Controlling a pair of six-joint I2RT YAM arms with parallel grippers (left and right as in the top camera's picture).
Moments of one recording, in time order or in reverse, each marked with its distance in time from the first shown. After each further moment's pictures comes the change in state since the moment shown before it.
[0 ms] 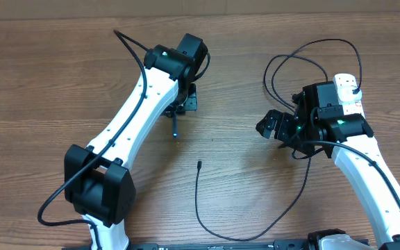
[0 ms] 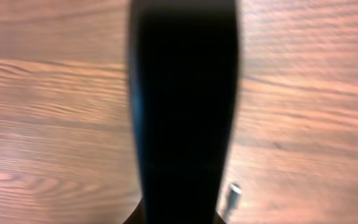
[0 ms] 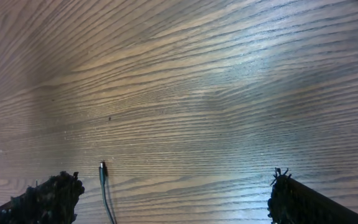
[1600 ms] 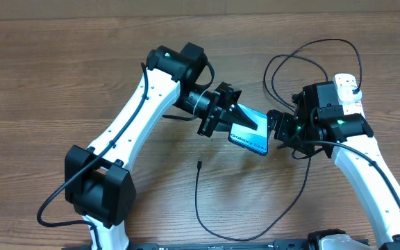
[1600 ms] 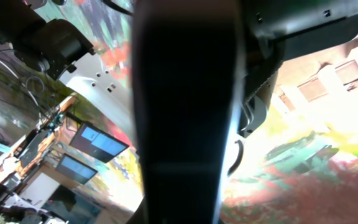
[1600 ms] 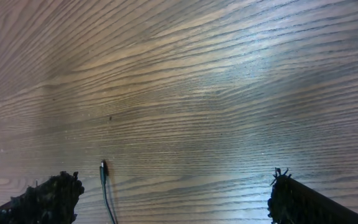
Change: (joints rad) left arm -0.008 -0.006 0.000 -0.184 1.686 -0.105; right arm 0.000 0.000 0.000 0.000 -0.003 0.000
